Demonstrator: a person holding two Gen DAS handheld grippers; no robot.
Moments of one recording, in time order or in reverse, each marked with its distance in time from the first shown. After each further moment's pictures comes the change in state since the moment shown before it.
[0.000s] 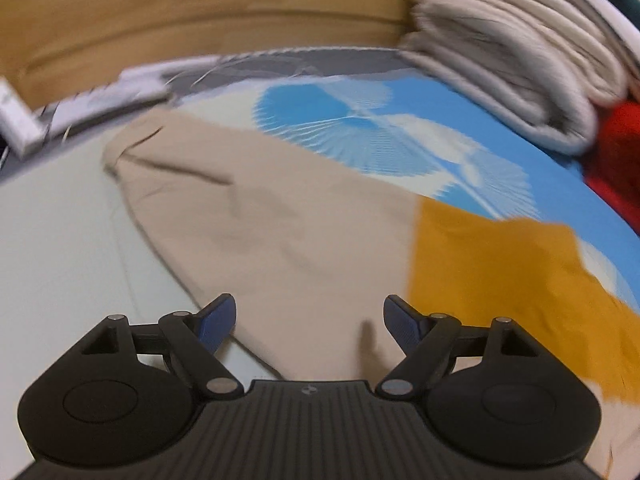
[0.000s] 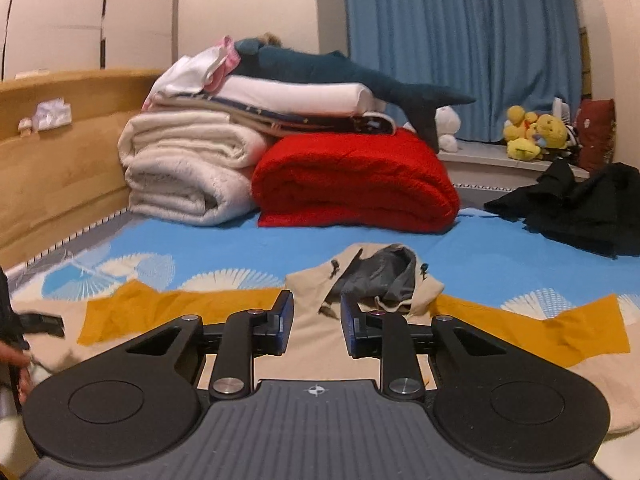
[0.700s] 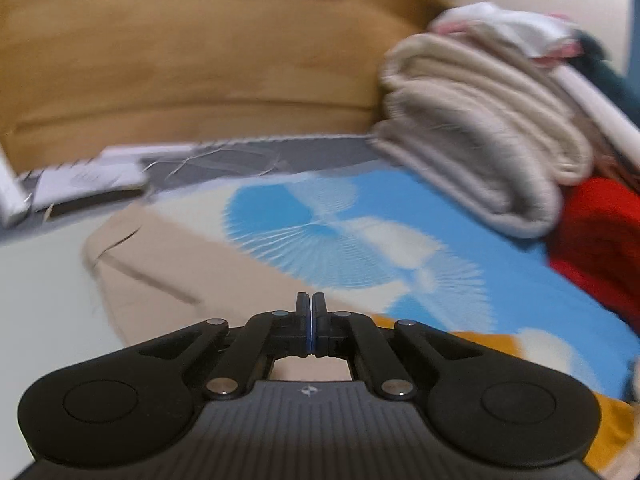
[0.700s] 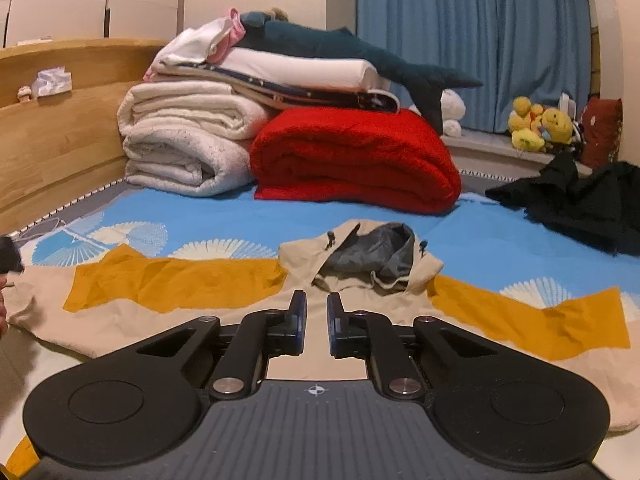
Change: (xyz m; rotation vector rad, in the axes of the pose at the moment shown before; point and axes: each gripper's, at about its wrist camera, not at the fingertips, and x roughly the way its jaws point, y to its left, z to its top) left arm -0.059 -0.021 0.038 0.009 -0.235 -0.134; right arm 0.015 -0.005 -0.016 -0.045 0.037 -0.010
